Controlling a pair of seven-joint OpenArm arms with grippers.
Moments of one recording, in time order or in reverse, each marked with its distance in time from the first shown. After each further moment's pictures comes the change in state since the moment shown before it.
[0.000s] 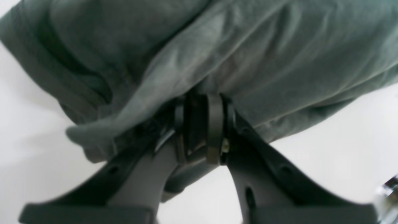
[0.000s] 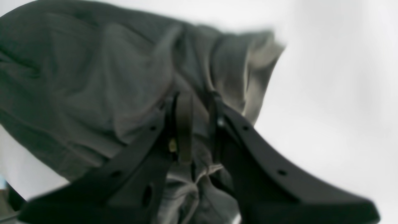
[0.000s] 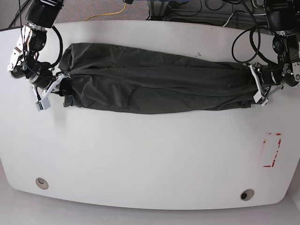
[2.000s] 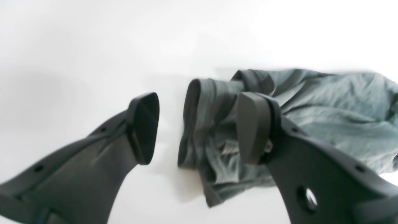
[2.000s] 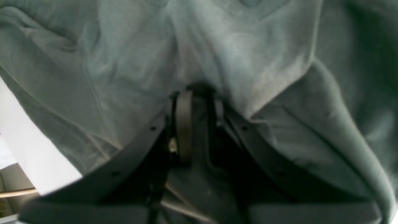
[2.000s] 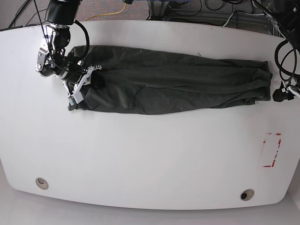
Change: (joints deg) left arm -11.5 -2.4 -28.0 -19.8 -15.9 0.3 7.2; right arm -0.9 -7.8 -10.3 -6.1 -6.3 0.7 6.3
